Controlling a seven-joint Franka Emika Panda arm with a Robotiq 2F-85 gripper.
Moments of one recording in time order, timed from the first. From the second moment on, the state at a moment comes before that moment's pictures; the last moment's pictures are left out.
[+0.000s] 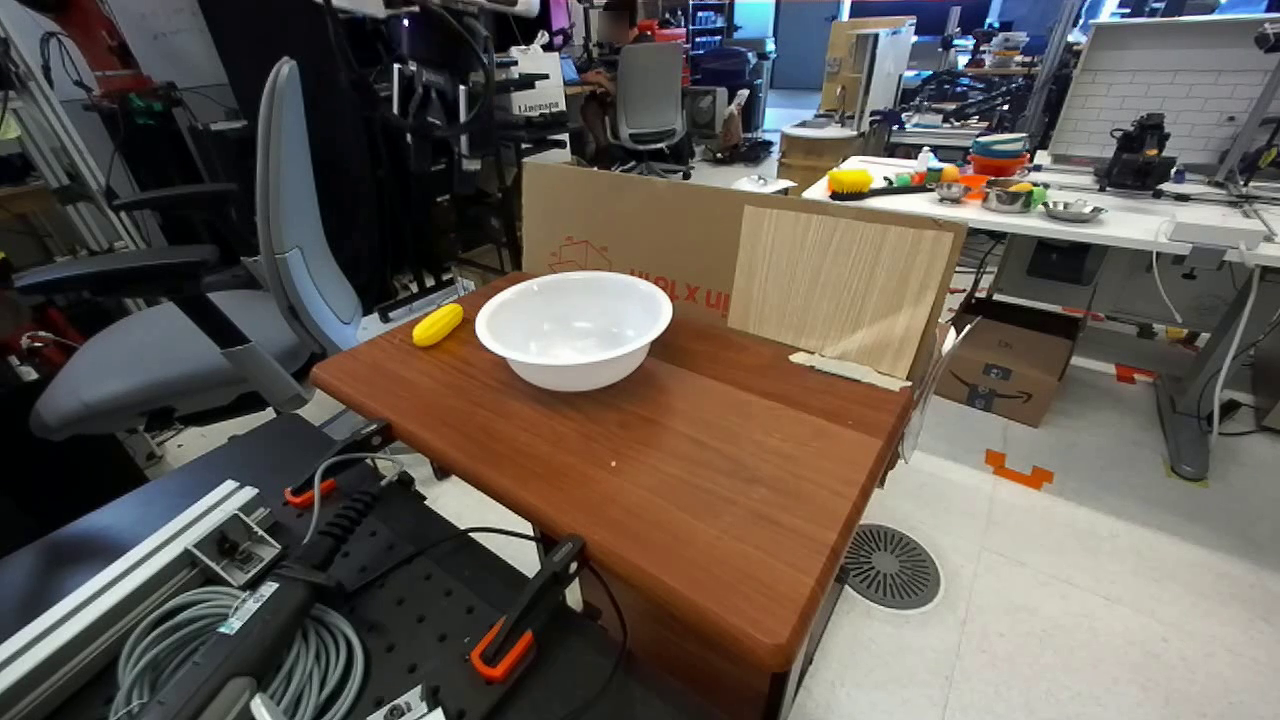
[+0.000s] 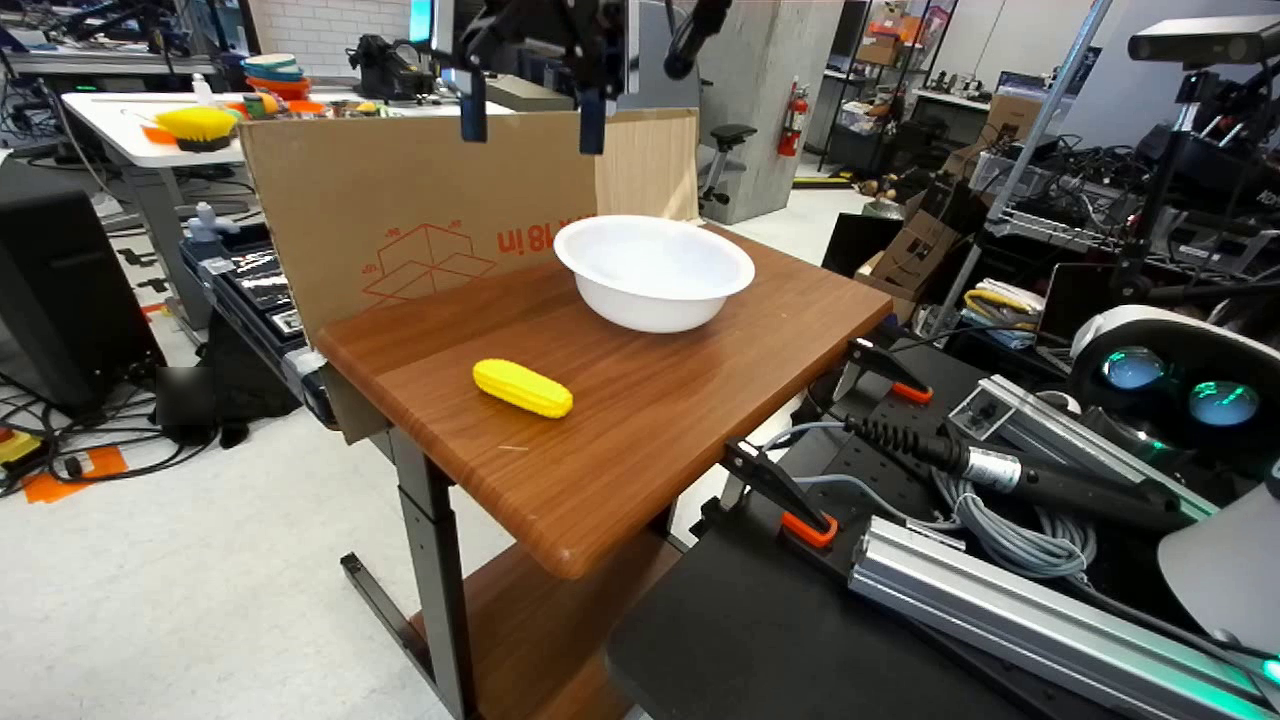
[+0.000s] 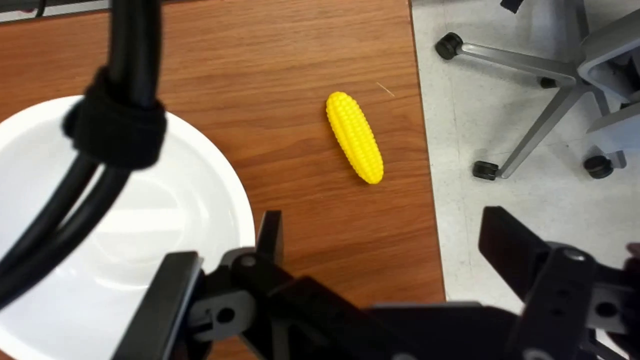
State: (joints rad) arm 0.16 0.26 0.15 -1.95 0.16 2.06 0.33
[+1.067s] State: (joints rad) arm 0.27 0.49 0.13 -1.92 0.07 2.26 0.43
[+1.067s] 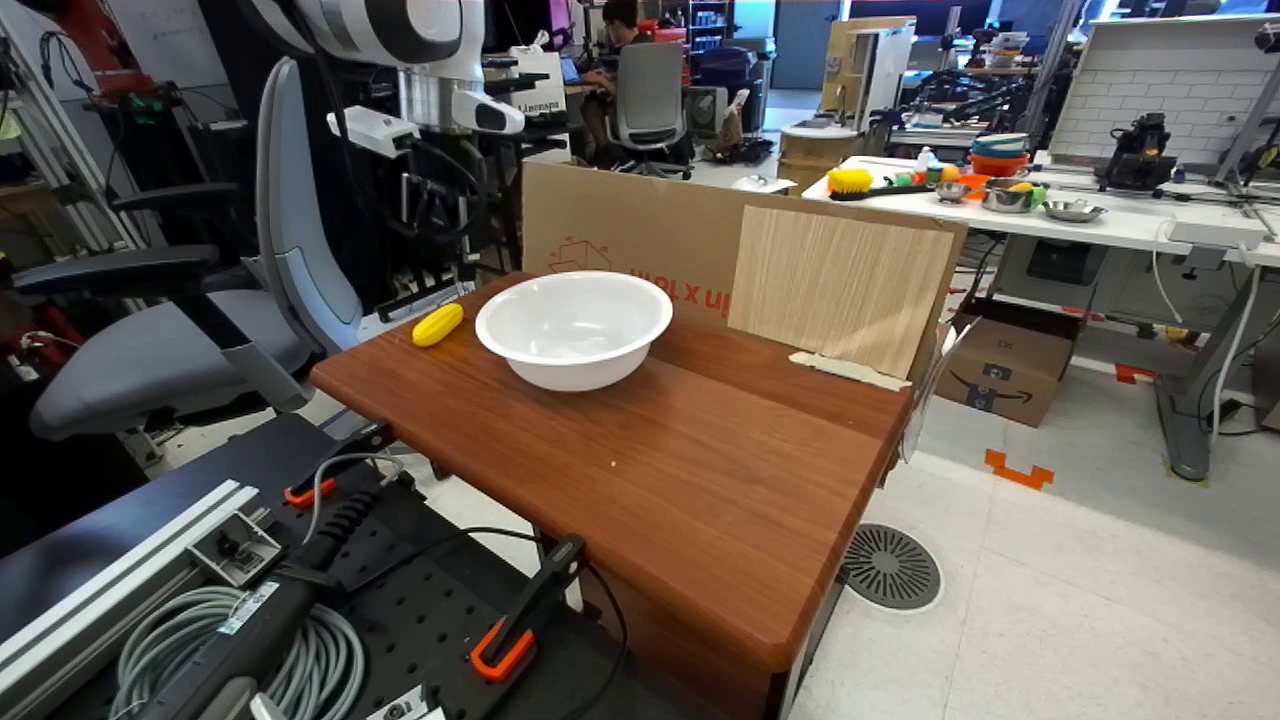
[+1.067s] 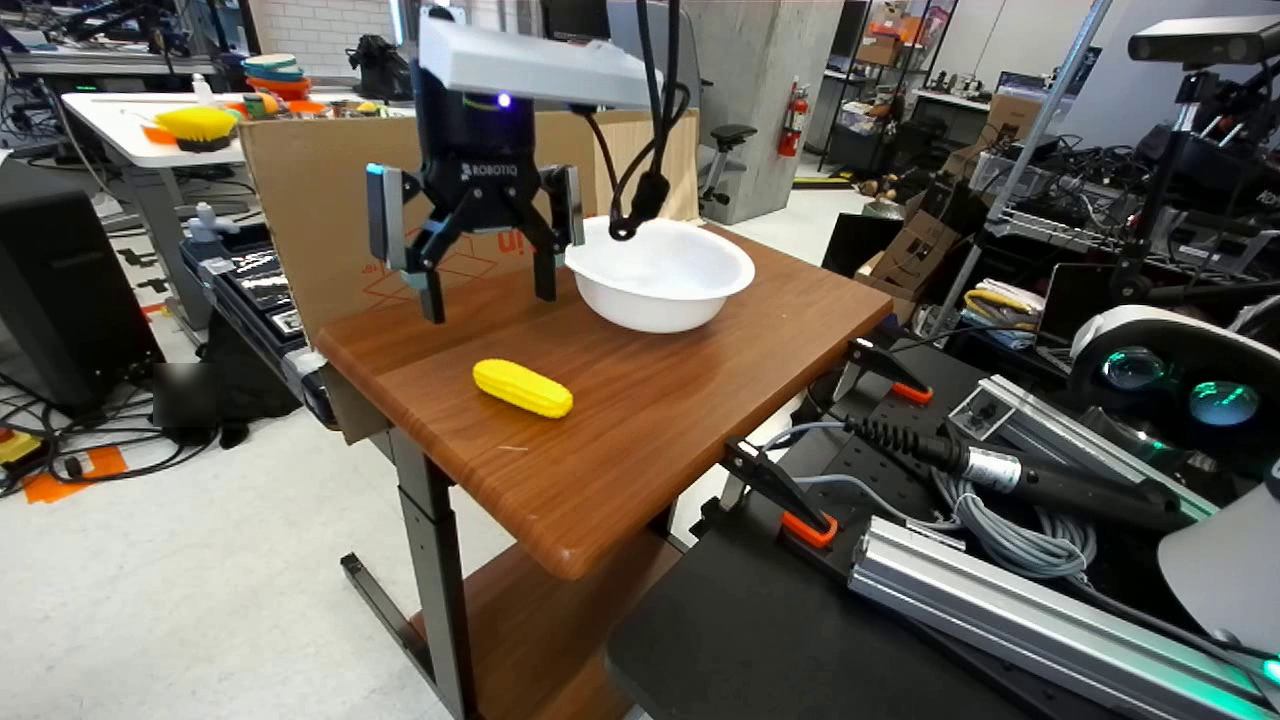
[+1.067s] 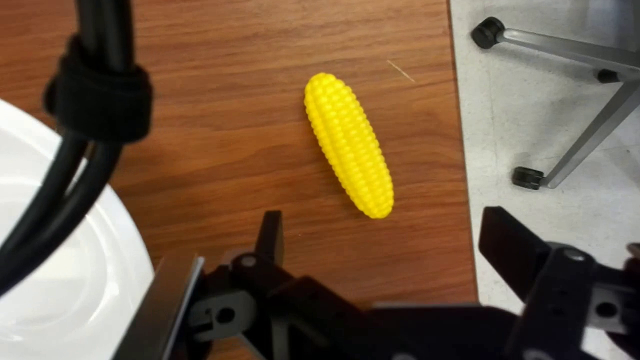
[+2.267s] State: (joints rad) arm 0.37 0.60 0.08 -1.89 0.02 2.30 0.55
